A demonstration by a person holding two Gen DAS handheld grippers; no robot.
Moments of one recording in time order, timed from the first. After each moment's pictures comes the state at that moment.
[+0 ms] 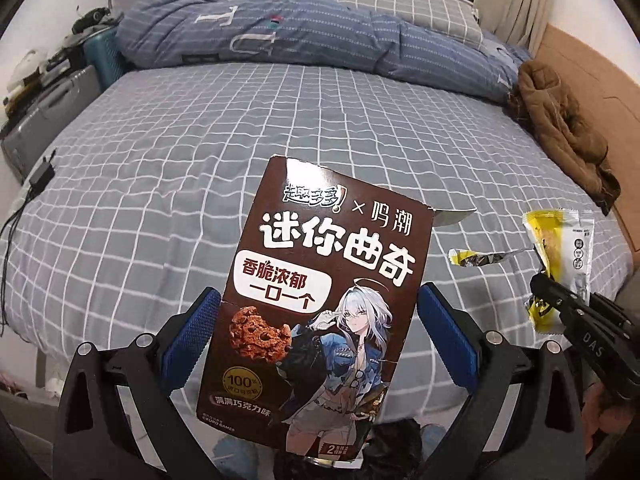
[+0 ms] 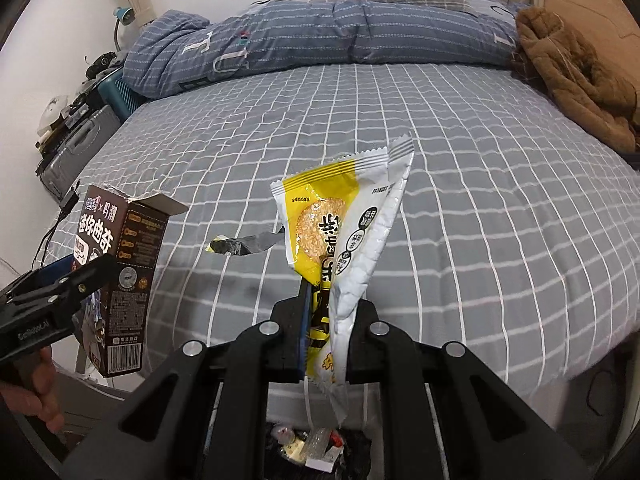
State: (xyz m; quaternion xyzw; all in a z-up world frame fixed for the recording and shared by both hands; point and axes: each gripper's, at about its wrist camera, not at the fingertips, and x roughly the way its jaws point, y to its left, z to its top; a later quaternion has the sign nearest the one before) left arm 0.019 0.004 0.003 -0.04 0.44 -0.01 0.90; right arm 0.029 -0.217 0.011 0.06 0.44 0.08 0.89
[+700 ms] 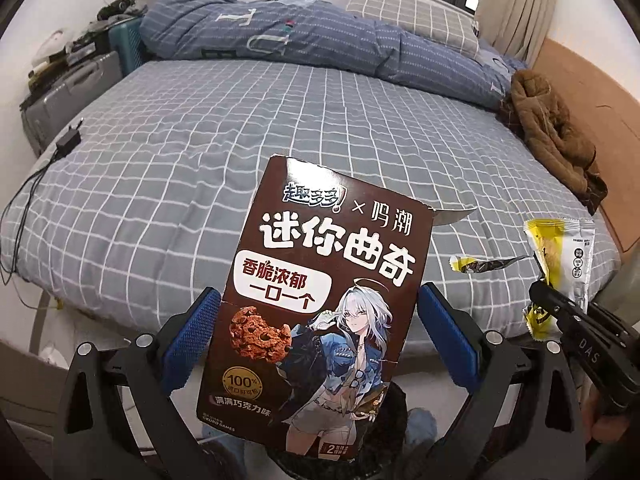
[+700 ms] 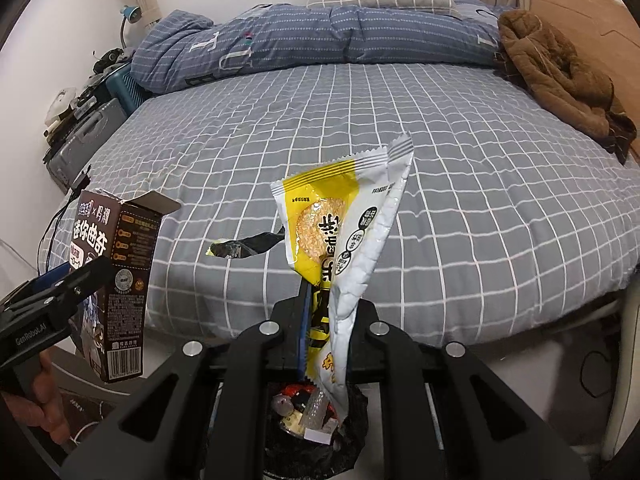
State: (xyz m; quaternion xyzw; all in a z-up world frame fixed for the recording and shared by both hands) left arm -0.074 0.003 0.010 -0.07 0.43 0.00 0.90; right arm -0.061 -0.221 0.028 0.05 0.44 0.07 0.89
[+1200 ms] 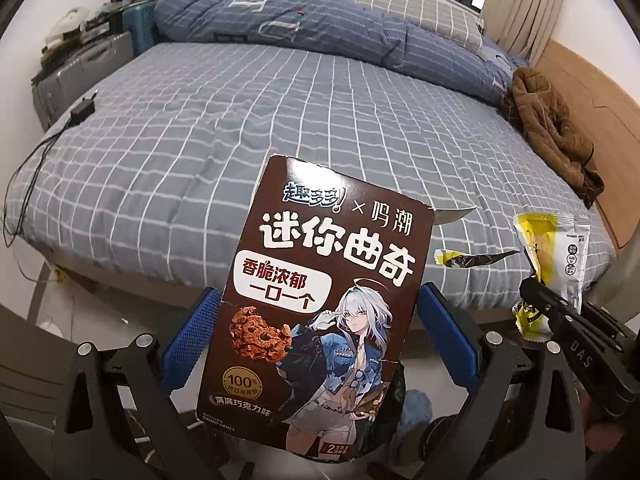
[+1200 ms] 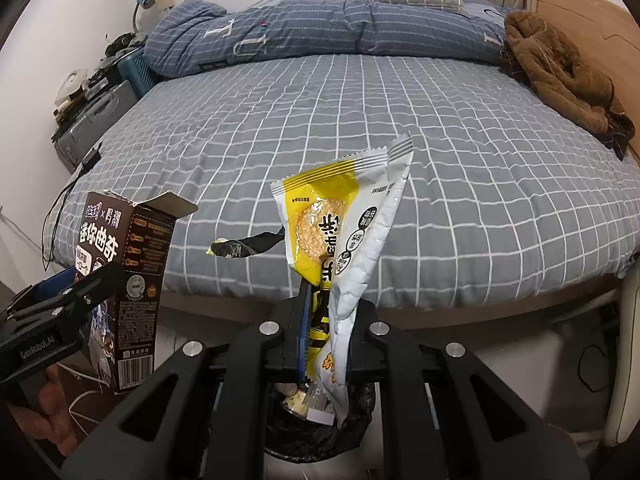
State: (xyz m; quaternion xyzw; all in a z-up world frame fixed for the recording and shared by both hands) left arm -0.127 0.007 -0.005 -0.08 0.44 0.01 0.89; right arm -0.110 -0.198 0.020 0.03 0.45 0.08 0.89
